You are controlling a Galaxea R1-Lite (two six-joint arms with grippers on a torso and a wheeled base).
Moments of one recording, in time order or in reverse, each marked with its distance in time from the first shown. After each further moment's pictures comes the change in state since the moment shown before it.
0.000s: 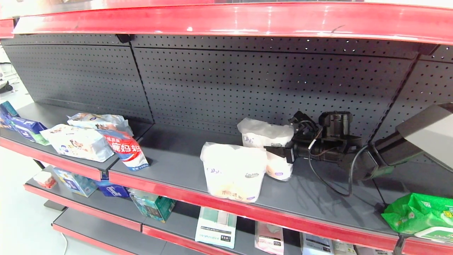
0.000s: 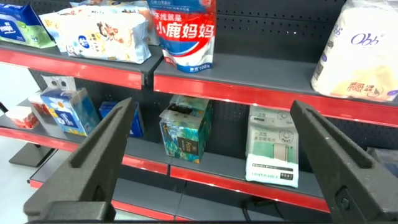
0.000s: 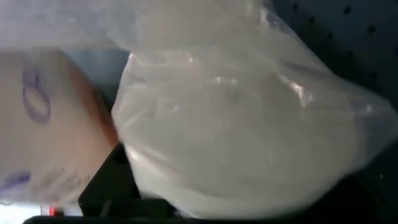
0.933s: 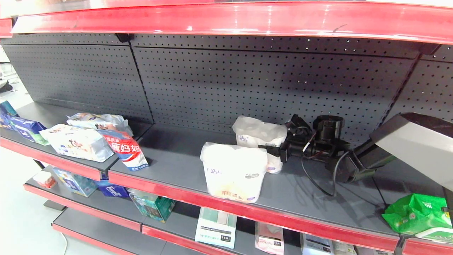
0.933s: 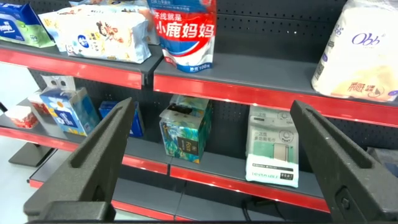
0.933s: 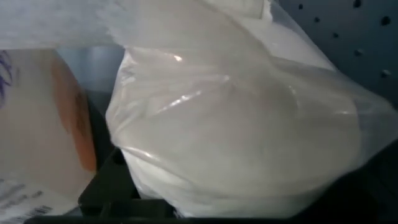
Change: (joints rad) left arm -0.001 0.000 0.001 0.000 0.000 0.000; right arm 0.003 0.141 -0.070 -0.218 0.149 -0.020
